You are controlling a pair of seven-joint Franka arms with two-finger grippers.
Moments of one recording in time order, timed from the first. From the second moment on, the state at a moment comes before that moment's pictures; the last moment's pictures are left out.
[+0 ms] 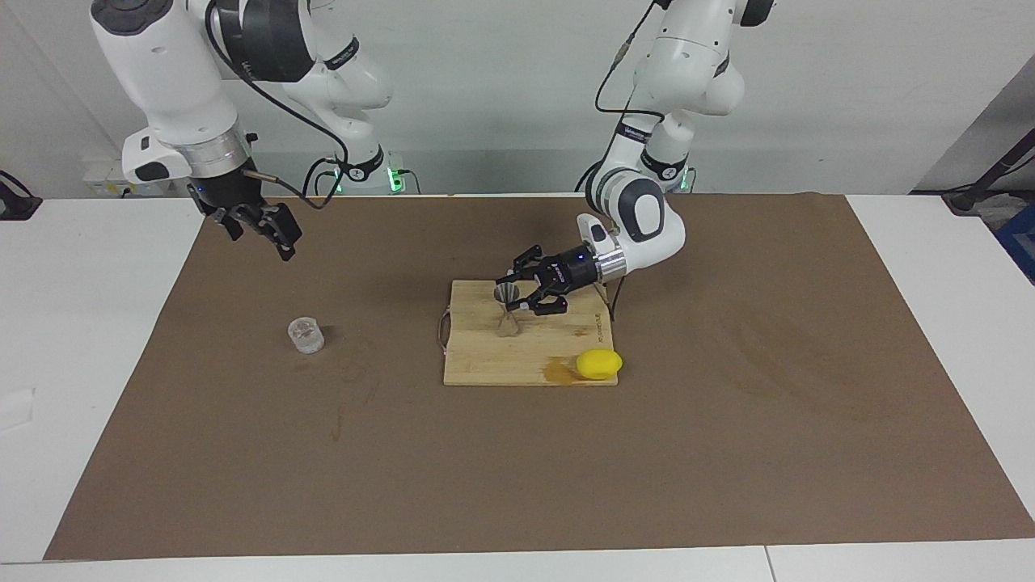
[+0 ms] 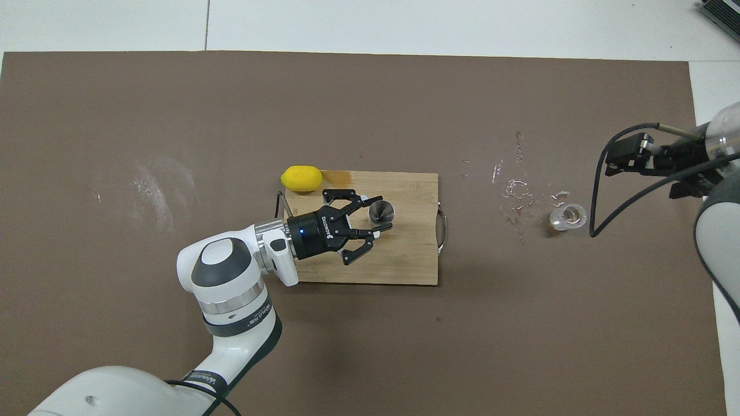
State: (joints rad) left arm -0.52 0.26 -0.04 -2.21 -2.20 2.16 2.51; right arm -0.17 0.02 0.19 -1.66 -0.04 1.68 0.54
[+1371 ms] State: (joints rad) left arm -0.32 0.28 -0.01 -2.24 -1.95 2.03 2.61; right arm -0.42 0.24 0.18 -1.91 0.32 1.98 1.01
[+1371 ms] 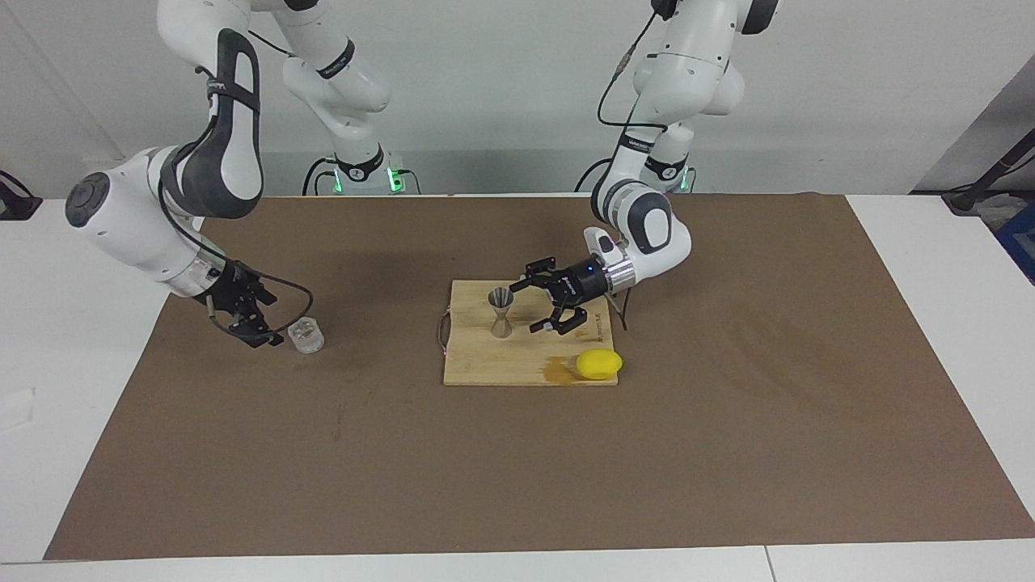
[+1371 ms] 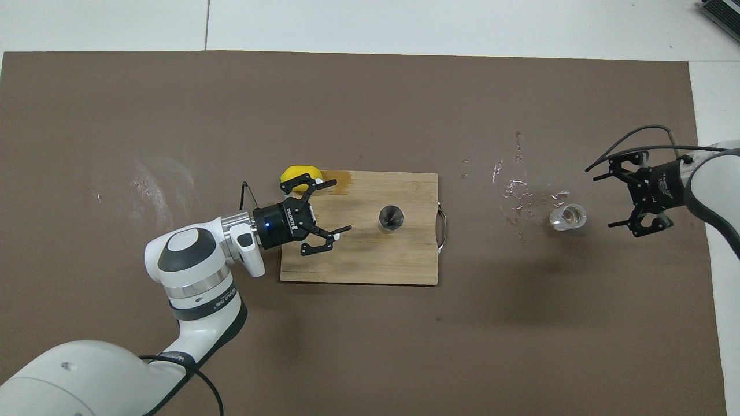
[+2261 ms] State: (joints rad) left arm 0.24 0.21 0.01 -2.17 -1.00 1.77 2.58; right arm -0.44 0.32 0.18 -2.01 0.49 2.09 0.93
